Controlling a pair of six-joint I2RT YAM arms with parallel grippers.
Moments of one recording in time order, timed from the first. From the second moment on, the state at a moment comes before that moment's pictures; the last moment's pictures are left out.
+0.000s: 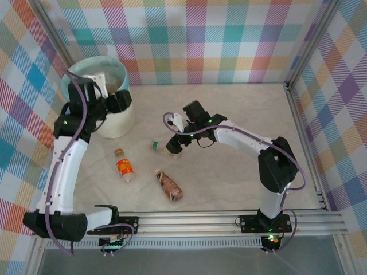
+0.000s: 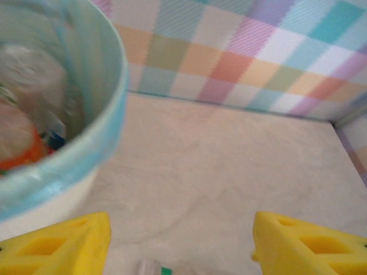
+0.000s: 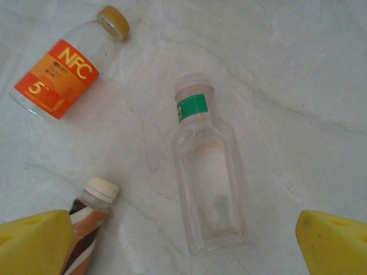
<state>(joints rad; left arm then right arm) -0.10 1.18 1.42 -0.73 0.20 -0.29 0.74 1.82 1.43 -0.50 -0.39 -0.17</state>
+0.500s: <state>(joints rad) -0.21 0.95 1.00 -0.74 0.31 -0.32 0.75 2.00 1.43 -0.45 -0.42 -0.24</state>
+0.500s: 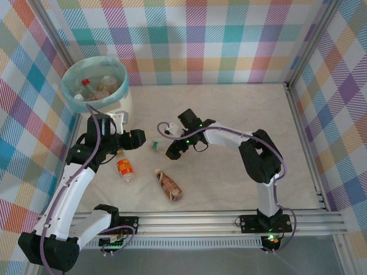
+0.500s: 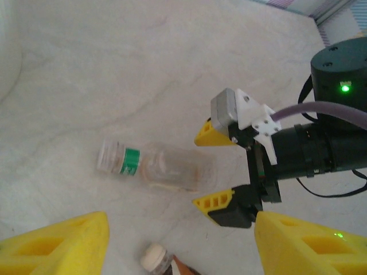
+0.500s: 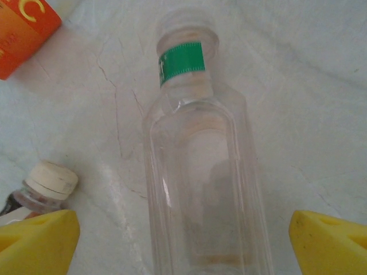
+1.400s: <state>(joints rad) -0.22 1.03 1.13 -0.74 0.22 -0.39 0.74 1.84 1.31 -0.42 -0.48 -0.21</state>
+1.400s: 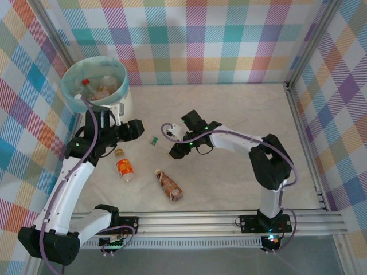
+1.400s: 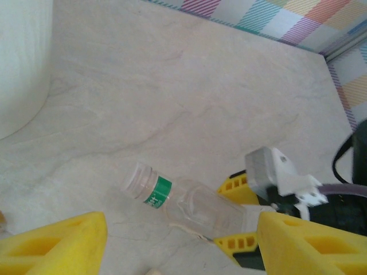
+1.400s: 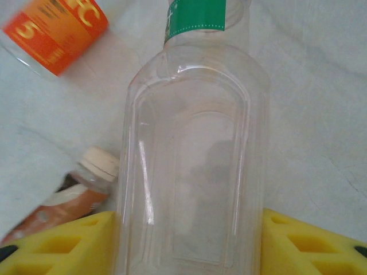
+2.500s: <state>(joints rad) -0.36 1.25 1.16 -0.39 0.38 -0.74 0.68 1.43 1.10 -0.10 -0.71 0.06</state>
